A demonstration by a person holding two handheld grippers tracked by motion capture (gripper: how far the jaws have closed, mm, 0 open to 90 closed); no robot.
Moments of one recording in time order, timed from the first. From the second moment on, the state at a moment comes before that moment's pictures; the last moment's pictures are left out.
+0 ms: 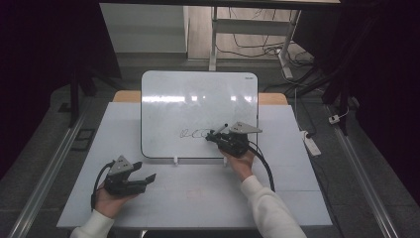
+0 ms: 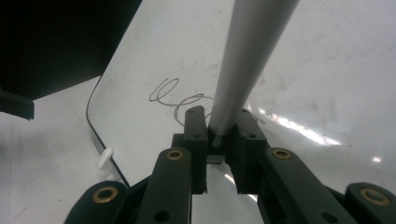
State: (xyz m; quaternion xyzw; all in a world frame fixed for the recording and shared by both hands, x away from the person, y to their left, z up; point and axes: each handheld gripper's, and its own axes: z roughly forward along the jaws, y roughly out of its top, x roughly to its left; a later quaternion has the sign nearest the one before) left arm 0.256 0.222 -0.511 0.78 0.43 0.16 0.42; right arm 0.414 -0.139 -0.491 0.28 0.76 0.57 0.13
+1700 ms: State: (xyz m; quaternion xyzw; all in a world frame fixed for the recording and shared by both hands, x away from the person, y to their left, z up) left arm 0.256 0.222 -0.509 0.78 0.43 0.17 0.42; right arm 0.430 -0.135 -0.480 0.31 0.72 0.60 0.13
